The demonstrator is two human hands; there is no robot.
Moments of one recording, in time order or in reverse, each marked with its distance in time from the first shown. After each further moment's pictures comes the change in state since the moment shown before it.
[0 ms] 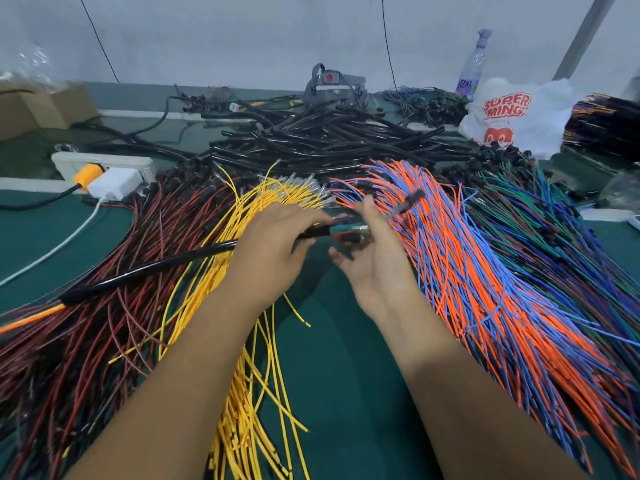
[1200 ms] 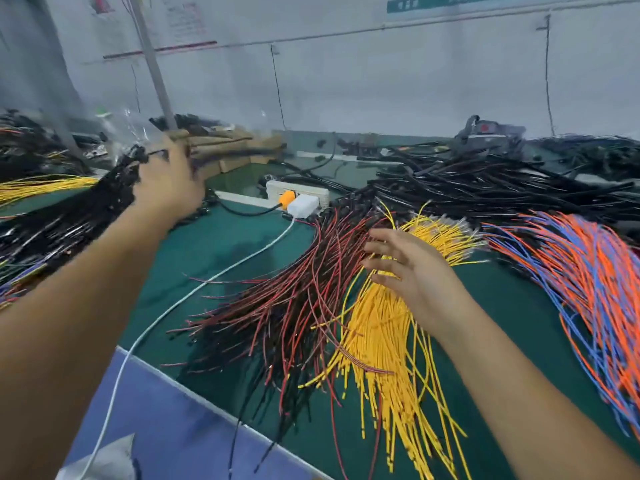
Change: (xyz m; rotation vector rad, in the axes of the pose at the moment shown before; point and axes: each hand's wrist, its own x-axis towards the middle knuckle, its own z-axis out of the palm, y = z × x) left_hand -0.068 -0.151 -0.295 0.735 0.147 -1.010; right_hand -0.044 0.031 0.118 -0.373 -0.416 0.148
